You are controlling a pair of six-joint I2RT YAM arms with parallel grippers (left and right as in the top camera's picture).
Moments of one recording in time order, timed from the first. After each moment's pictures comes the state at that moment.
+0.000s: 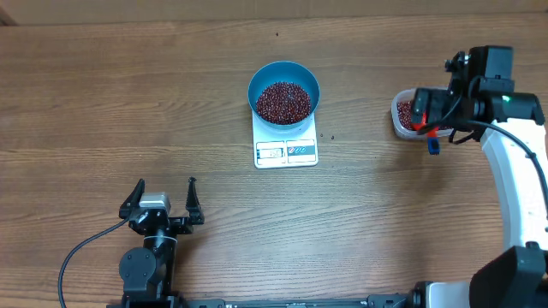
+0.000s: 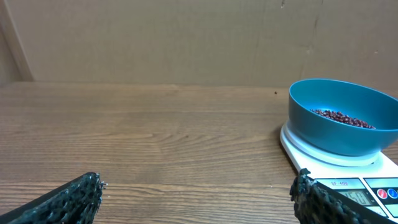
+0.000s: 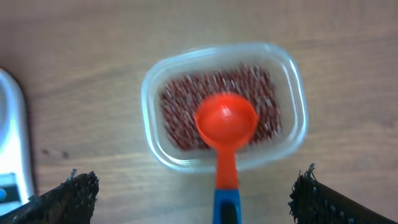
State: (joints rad) left arm 0.00 0.01 0.01 -0.08 0.00 -0.04; right arm -0.12 1.56 1.36 -0.84 -0.04 0.01
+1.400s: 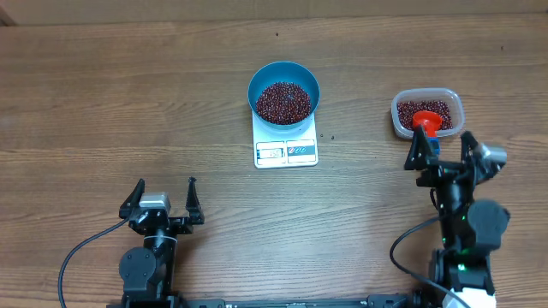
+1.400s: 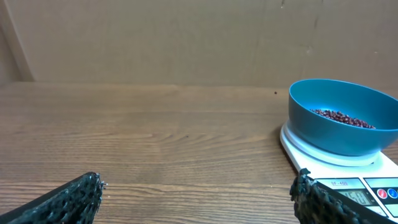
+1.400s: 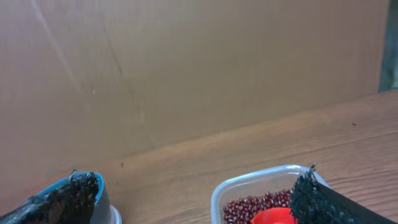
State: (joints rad) left arm 0.00 0.01 0.01 -0.08 0.00 -0.04; right arm -0.12 0.67 0.22 0.46 -0.11 0.28
